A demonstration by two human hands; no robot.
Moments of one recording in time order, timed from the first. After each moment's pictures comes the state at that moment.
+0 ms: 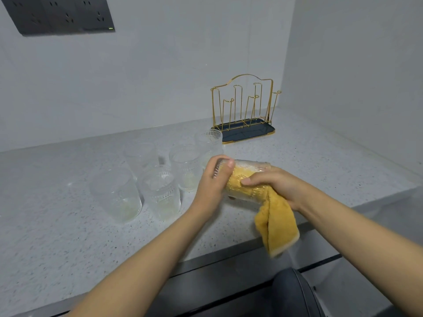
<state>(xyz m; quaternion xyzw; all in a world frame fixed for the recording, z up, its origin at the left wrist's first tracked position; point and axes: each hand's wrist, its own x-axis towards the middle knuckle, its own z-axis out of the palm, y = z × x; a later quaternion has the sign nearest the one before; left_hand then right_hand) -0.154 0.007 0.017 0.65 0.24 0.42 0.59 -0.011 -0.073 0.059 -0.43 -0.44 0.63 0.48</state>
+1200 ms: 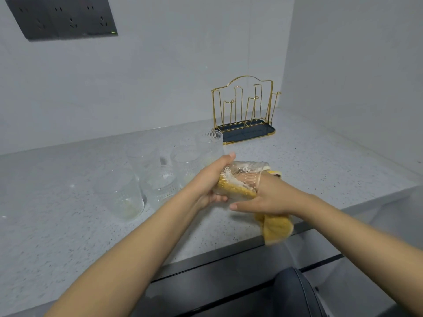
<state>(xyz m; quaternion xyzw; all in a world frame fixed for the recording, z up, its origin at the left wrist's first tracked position) -0.159 0.015 0.048 0.61 0.34 0.21 0.68 -0.027 -0.083 0.054 -0.55 -0.75 0.20 0.29</state>
